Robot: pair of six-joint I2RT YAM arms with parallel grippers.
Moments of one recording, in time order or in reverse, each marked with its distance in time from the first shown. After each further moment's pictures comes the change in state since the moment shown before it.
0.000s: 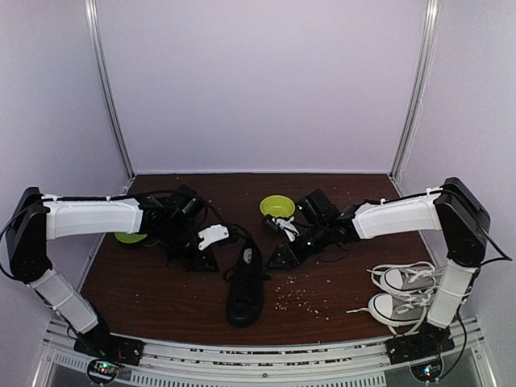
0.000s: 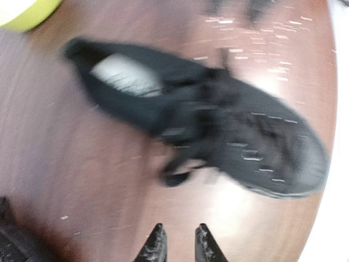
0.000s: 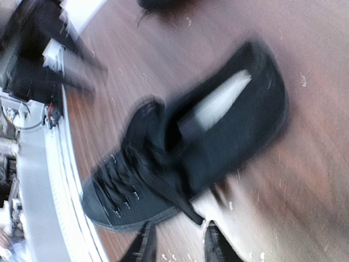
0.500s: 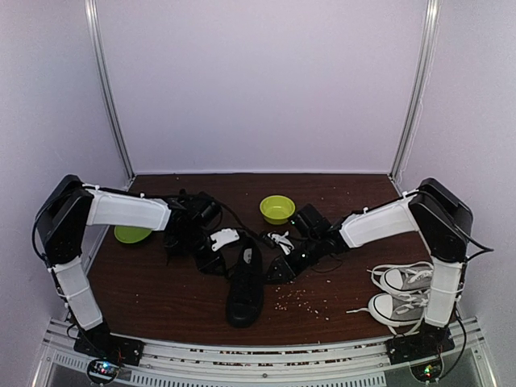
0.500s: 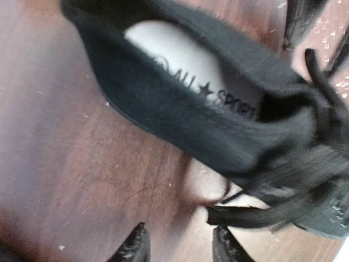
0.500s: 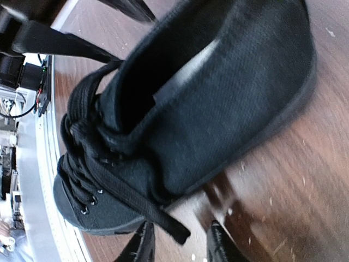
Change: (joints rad) left arm 0.017 0.232 0.080 0.072 -0.049 -0.061; right arm 0.010 0.129 -0.007 0.079 -0.041 0.012
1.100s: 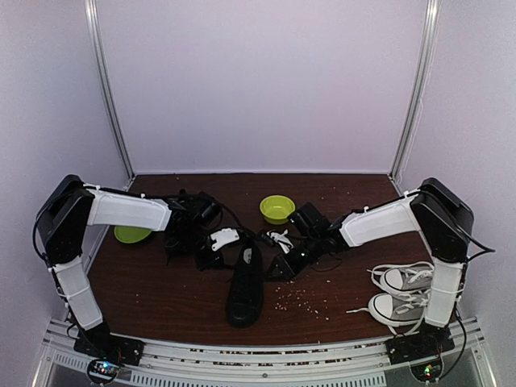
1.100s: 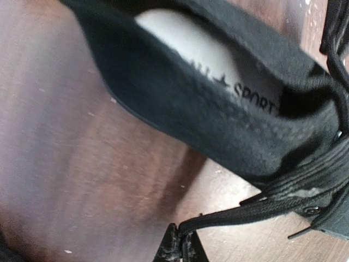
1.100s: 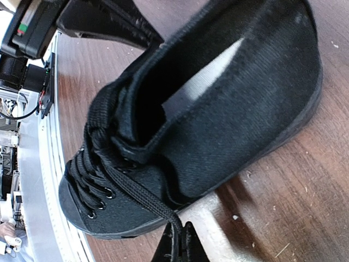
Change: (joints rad) left arm 0.000 0.003 -0.004 0.020 -0.046 0.021; right arm 0.005 -0.006 0.010 -0.007 0.000 -0.004
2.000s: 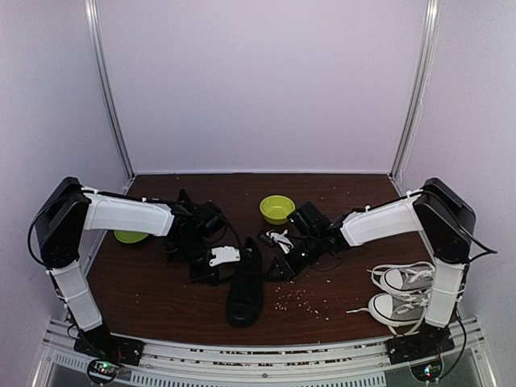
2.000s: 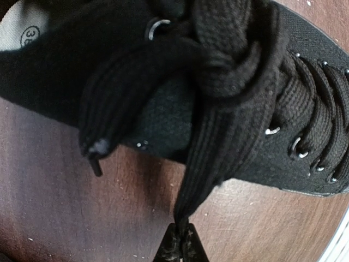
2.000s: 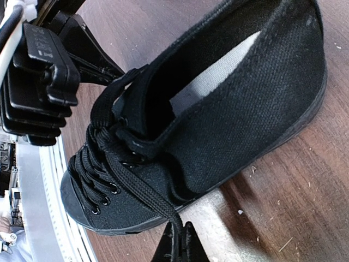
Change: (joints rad) left arm -0.079 -0.023 -0.001 -0.192 -0.002 0.155; right arm 0.007 -0.016 0.006 -0.033 0.008 -0.018
